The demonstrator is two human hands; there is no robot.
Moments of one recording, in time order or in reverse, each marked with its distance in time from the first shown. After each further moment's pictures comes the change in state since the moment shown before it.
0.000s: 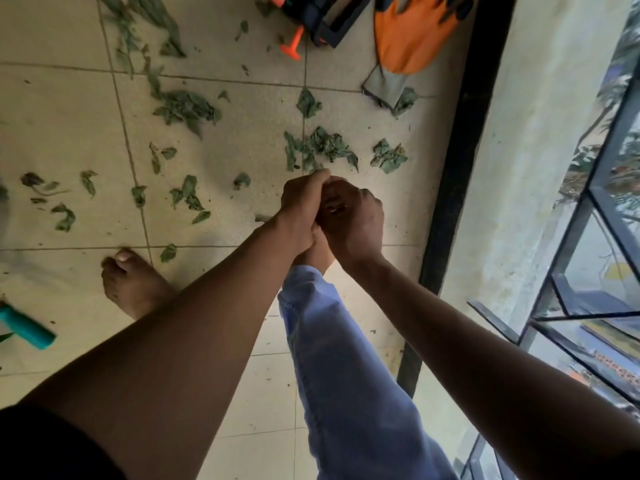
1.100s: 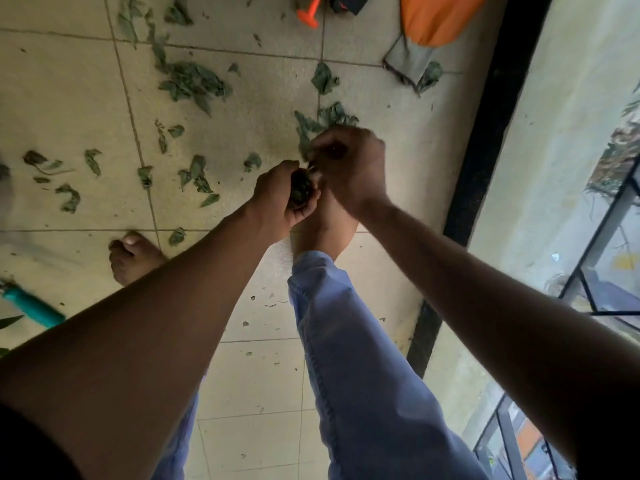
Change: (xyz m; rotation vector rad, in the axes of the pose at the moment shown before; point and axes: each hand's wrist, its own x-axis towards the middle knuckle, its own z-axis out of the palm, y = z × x) left_hand 0.017 -0.002 -0.056 -0.308 -0.045 -0.186; right_hand 0.053 -0.012 0.023 0.142 -0.031 -0.061
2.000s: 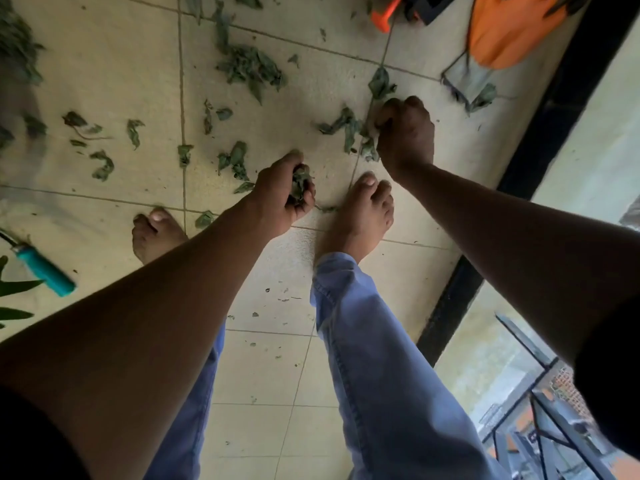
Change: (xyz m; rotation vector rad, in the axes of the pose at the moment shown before) left_hand 0.002 0.028 -0.058 -0.129 0.053 -0.052; right_hand 0.073 0.026 0.018 -0.657 -0.043 -0.034
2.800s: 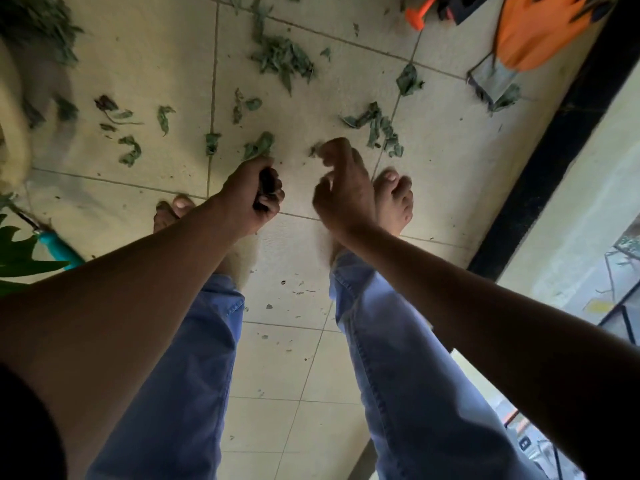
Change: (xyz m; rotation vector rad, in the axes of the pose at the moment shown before) left_hand 0.004 0.020 -0.093 -0.045 -0.044 -0.001; right_hand -0.125 -0.111 0.030 0.321 0.024 -0.106
